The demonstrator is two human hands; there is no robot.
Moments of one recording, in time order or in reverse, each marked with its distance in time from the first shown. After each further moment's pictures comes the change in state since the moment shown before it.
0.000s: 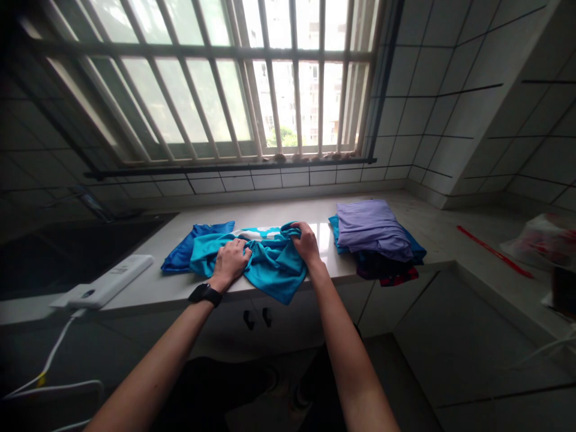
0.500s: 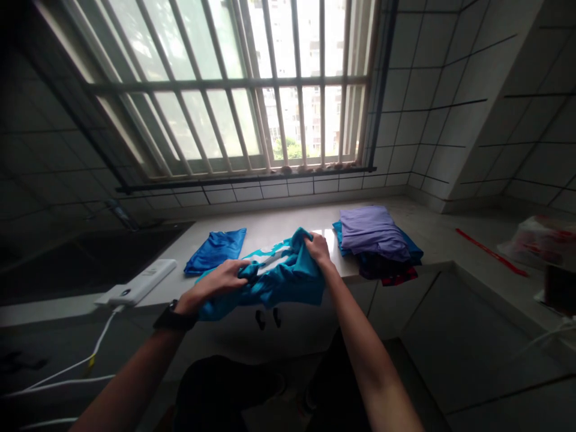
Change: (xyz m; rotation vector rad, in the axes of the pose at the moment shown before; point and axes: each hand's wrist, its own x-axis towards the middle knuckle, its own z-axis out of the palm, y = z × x) left_hand -0.043 -0.016 -0.105 -0.408 -0.416 0.240; right_hand 0.001 -0.017 -0.021 -0.133 -0.045 0.286
